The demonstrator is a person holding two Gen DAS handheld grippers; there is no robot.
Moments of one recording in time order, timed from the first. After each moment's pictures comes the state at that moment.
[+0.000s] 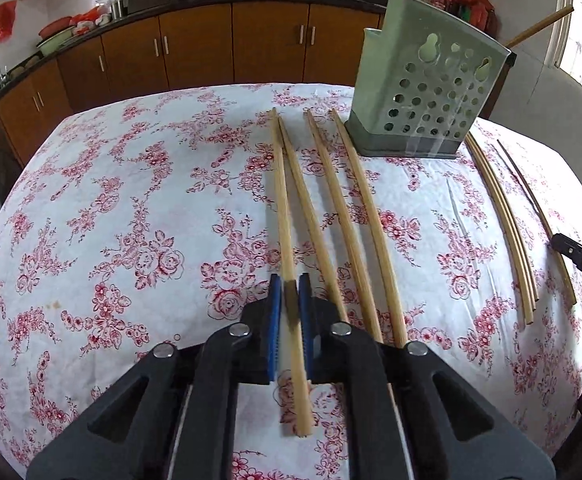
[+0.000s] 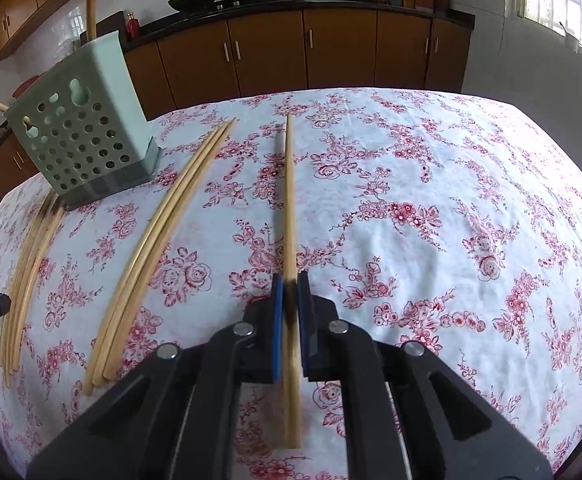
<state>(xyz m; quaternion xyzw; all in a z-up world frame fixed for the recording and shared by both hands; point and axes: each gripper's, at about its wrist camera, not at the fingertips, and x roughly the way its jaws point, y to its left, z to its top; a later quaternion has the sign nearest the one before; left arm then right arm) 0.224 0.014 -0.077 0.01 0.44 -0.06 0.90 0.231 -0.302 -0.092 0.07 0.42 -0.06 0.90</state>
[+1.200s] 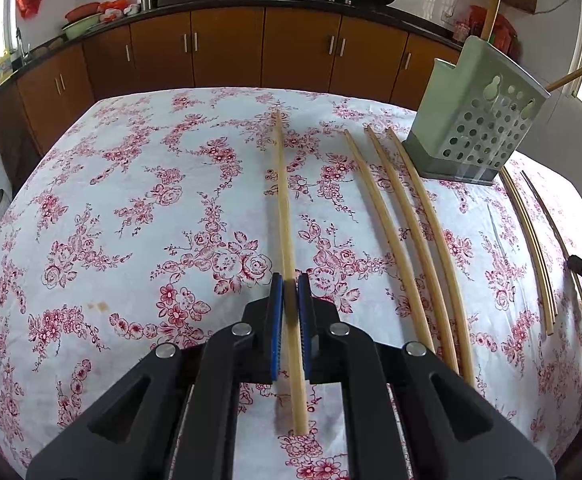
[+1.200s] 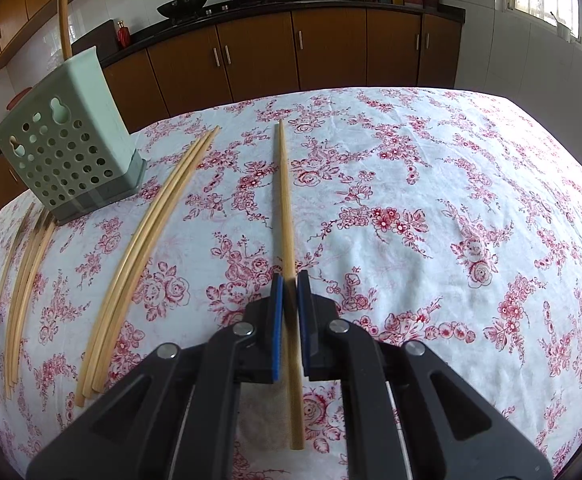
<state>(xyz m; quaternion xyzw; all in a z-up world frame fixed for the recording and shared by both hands) 0.230 0.065 -0.078 -0.03 0.43 -0.04 0.90 0.234 -0.317 -0.093 0.10 0.41 -0.07 0.90</state>
